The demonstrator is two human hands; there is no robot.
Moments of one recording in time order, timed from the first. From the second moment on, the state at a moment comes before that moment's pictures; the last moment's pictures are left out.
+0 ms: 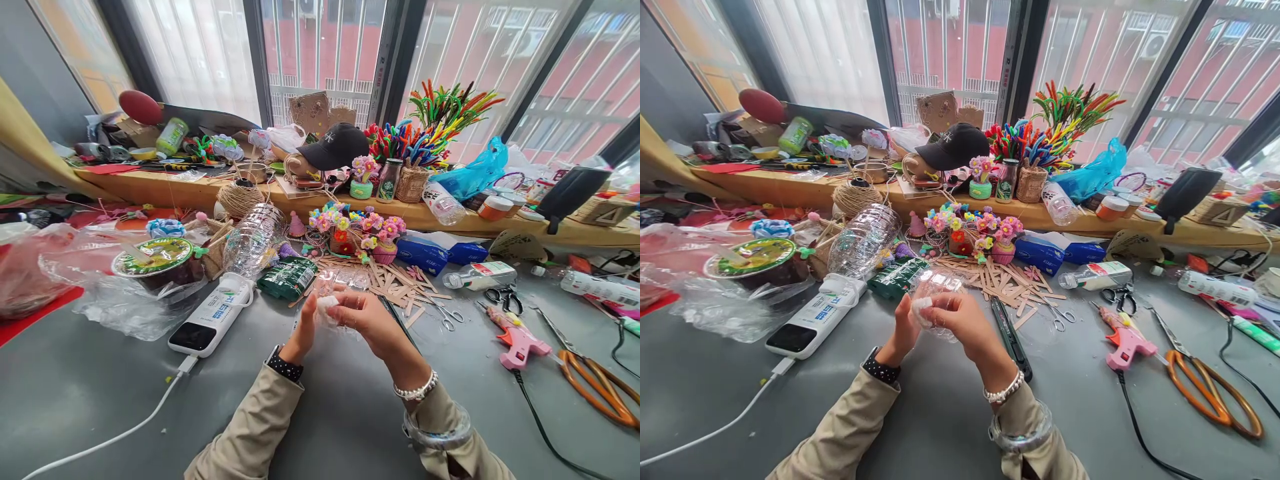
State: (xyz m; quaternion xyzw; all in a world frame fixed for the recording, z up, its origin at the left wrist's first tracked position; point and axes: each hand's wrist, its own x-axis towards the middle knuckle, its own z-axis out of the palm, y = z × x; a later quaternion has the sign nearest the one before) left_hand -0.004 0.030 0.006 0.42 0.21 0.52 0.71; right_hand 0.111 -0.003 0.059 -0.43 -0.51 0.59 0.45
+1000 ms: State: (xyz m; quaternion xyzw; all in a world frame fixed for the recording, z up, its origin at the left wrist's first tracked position) left_hand -0.009 0.037 -0.017 0.50 0.19 0.52 0.66; right_hand 0.114 0.003 0.041 -0.55 -0.79 0.13 0.24
